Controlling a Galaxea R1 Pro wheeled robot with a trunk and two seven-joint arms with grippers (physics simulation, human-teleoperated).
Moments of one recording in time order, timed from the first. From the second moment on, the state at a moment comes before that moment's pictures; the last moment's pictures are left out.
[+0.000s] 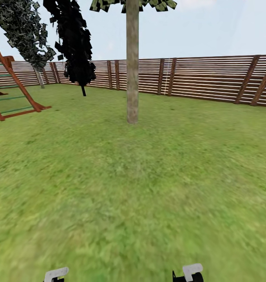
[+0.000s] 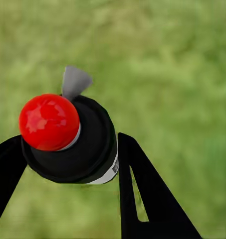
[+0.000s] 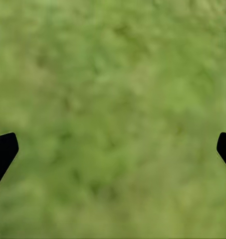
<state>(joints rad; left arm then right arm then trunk) -0.31 0.10 0.25 -0.24 -0.05 -0.28 0.03 -0.41 0.02 0.09 -0.03 0.15 -0.46 -0.22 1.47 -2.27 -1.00</state>
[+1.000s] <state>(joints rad) -0.31 0.10 0.25 -0.24 -0.05 -0.28 0.03 -0.41 0.02 0.09 -0.03 0.15 -0.46 -0.22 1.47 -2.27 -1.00</state>
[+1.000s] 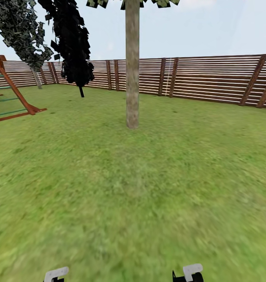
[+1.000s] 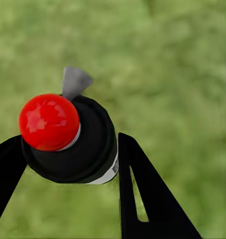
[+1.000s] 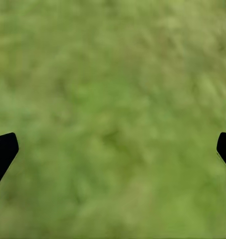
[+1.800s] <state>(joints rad) -0.31 0.10 0.25 -0.24 -0.05 -0.28 0.03 -0.41 0.02 0.09 -0.03 0.15 -0.46 -0.22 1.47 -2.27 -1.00</state>
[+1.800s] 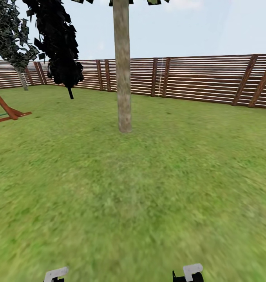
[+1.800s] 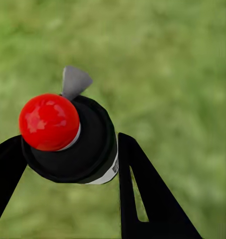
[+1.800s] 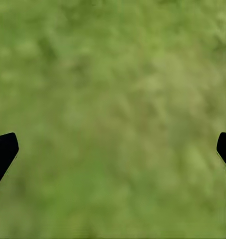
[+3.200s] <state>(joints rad) -0.31 0.10 0.25 -0.24 -0.05 -0.28 0.03 -0.41 0.02 0.09 -0.03 0.15 -0.46 -0.22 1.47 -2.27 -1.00</state>
